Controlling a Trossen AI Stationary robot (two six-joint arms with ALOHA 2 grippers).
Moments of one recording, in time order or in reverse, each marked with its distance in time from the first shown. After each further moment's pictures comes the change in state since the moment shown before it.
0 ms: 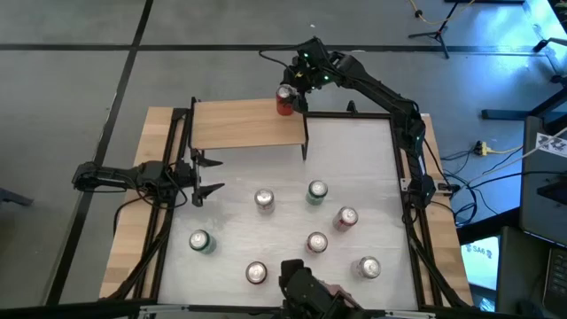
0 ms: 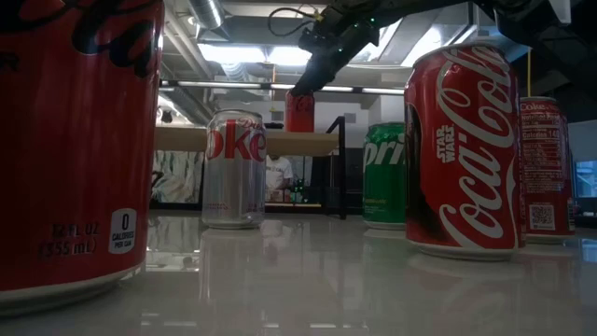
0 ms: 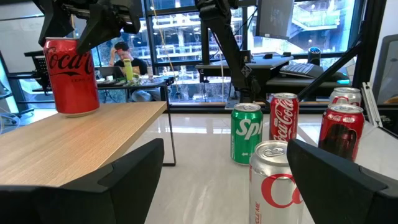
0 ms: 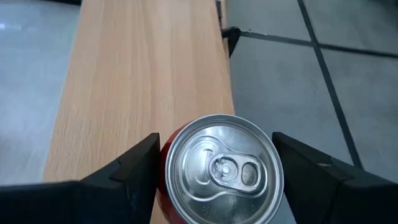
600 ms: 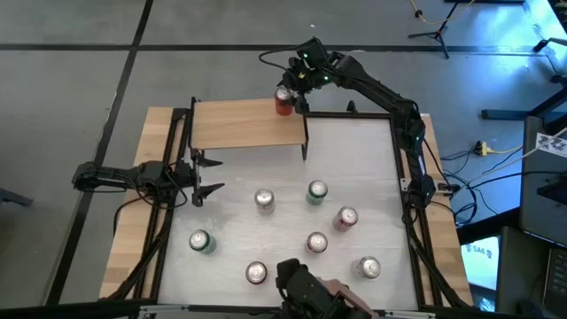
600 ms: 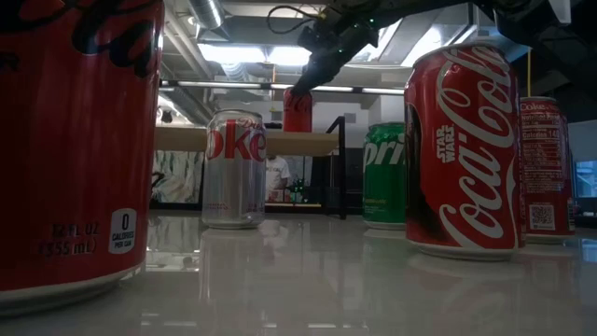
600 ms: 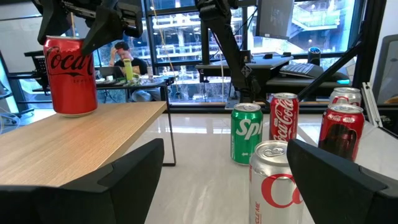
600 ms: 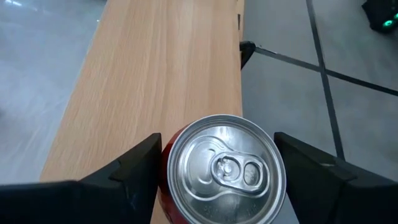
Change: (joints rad) left arm 0.000 0.000 0.000 0.000 0.000 0.000; right arm -0.001 0.002 -0.002 0.013 -0.031 -0.125
